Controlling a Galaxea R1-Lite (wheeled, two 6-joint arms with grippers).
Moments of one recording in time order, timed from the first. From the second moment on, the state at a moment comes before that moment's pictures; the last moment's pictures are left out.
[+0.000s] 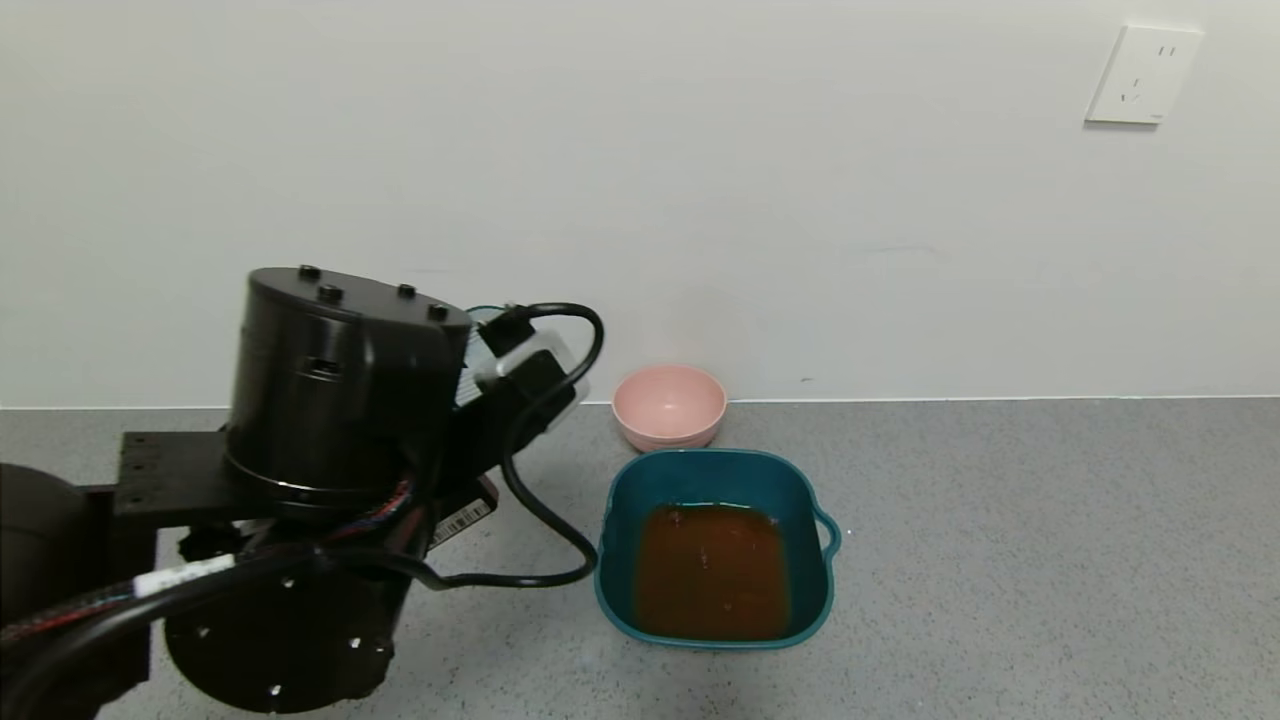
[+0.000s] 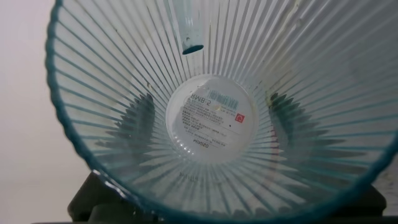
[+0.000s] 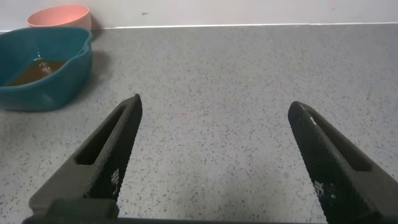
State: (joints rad) left arm -0.79 1.53 -0.94 -0.14 1.02 0.70; right arm 0.01 0.00 0.00 -0.02 -0.02 0.05
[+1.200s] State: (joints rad) left arm -0.68 1.48 -0.48 -0.40 0.68 -0.24; right arm 0.01 0.00 0.00 -0.02 -0.02 0.05
